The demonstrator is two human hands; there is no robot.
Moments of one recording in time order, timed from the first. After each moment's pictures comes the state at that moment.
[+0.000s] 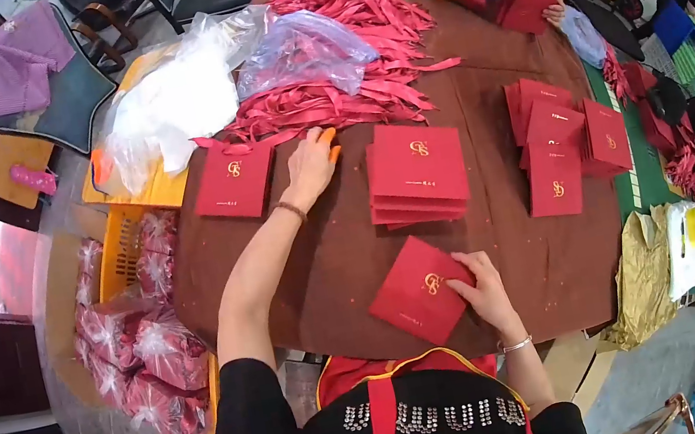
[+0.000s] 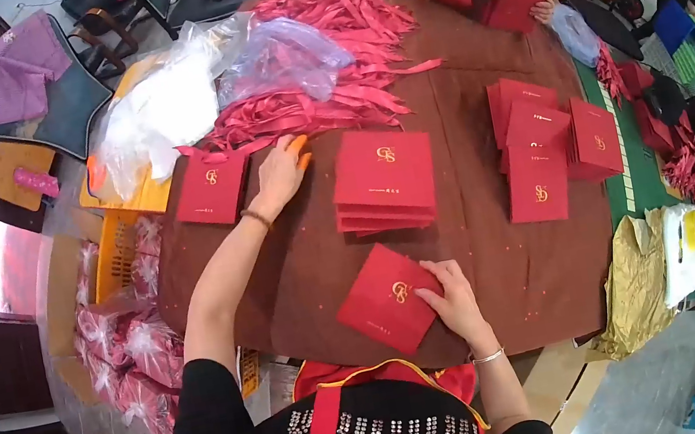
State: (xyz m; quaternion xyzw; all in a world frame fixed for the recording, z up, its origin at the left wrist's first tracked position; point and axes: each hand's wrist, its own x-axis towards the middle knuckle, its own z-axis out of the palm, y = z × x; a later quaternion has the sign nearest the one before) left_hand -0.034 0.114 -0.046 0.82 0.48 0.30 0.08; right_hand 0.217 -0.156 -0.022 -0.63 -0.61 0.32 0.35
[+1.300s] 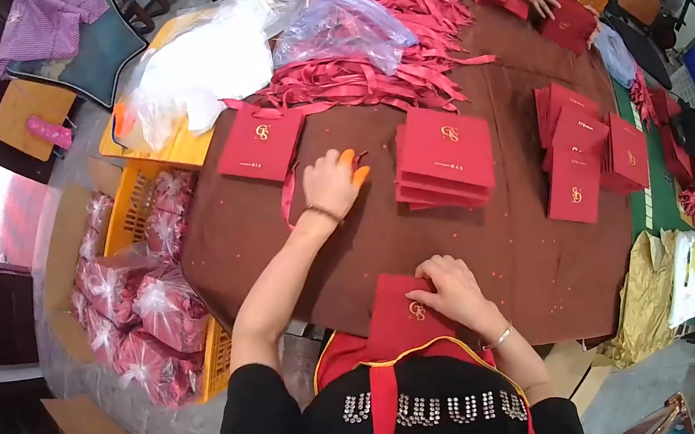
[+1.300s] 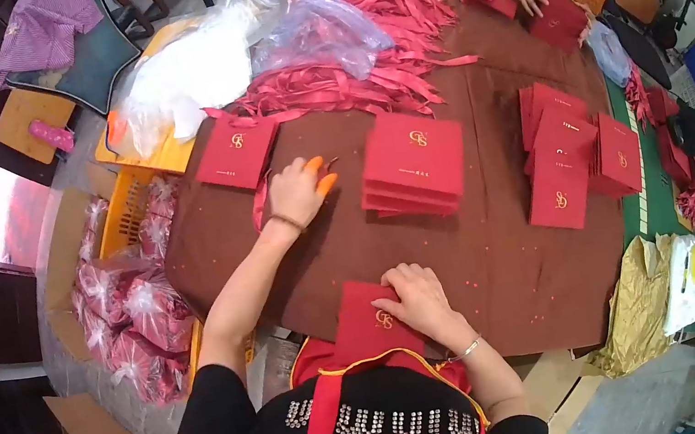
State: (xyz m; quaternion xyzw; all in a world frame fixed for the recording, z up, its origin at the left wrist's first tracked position) left_hand -0.054 0.023 -0.029 0.79 0.56 0.24 0.01; right_hand 0.157 -0.141 -0.010 -0.53 -0.79 0.27 0.17
